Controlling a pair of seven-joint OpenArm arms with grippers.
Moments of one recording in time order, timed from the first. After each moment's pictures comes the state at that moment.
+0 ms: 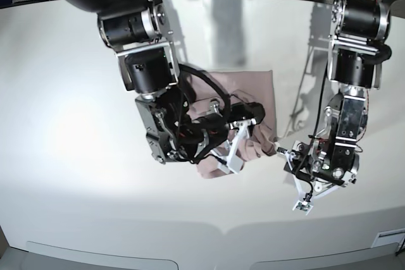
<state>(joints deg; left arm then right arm) -27.1 -9.2 10.1 70.6 1.9 -12.7 61.3 29.7 -8.7 -7.4 45.1 38.6 34.4 -71.7</state>
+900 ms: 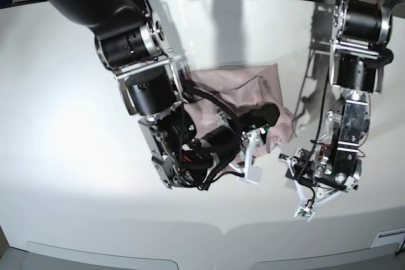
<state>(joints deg) -28.4 -9.8 10.1 70.6 1.9 -12.8 60.4 35.9 -8.9 -12.3 45.1 51.3 34.6 -86.0</state>
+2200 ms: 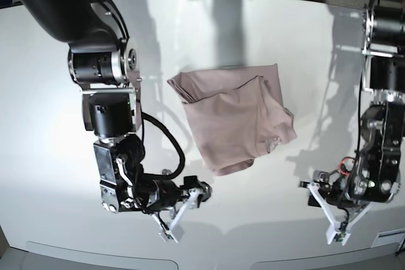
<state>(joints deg) -26.7 -18.1 10.1 86.4 -18.2 -5.0 65.9 40.9 -1.3 1.2 45.1 19.7 34.4 -55.6</state>
